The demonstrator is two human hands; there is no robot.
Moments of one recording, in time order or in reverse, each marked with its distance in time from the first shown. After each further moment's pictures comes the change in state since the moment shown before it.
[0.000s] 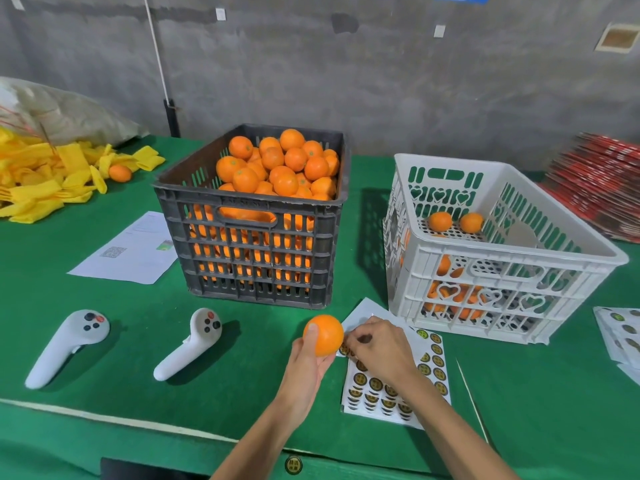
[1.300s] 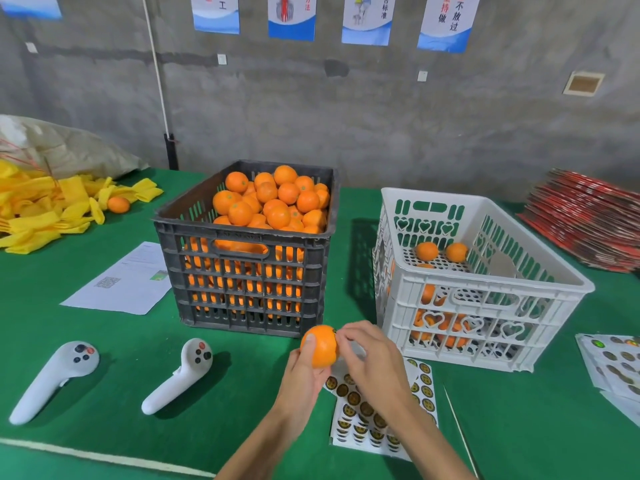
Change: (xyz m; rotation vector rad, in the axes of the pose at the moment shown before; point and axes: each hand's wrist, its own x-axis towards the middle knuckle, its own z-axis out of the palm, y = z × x) left_hand -0.011 0.041 0.035 -0.117 0.000 -0.005; right_hand -0.019 -0.034 -0.036 0.112 0.326 -0.313
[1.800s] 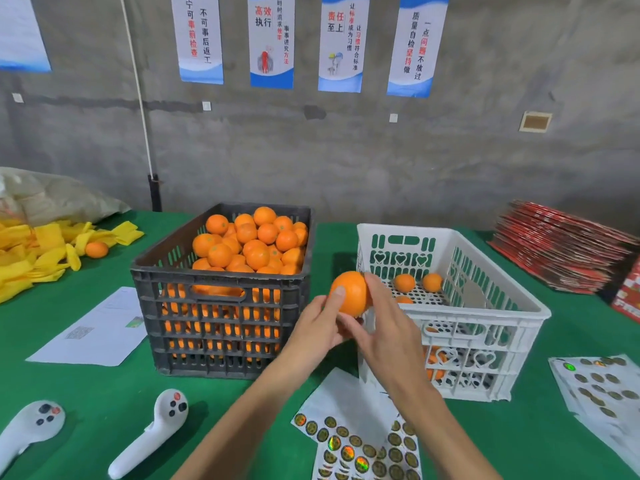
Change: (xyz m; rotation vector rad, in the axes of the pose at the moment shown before) left_hand 0.003 0.107 0.108 0.360 -0.295 0.214; right_hand 0.063 -0.020 -0.083 -0.233 0.307 -0.087
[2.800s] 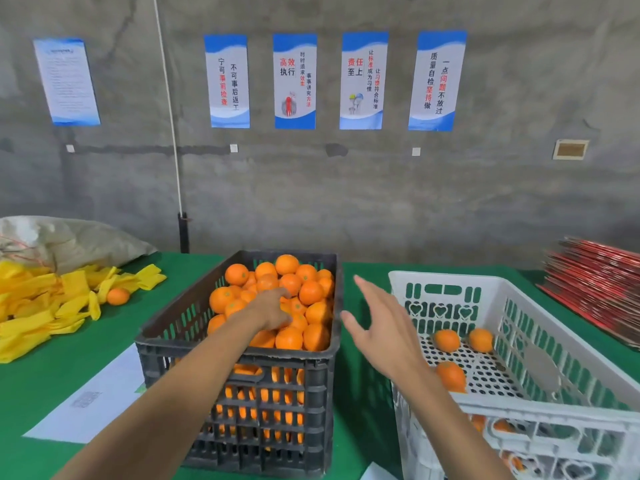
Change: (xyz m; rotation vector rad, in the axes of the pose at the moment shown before) left_hand 0.189 0.090 -0.171 1.317 0.159 -0.091; right_hand 0.141 0.013 0.079 0.027 -0.182 0.036
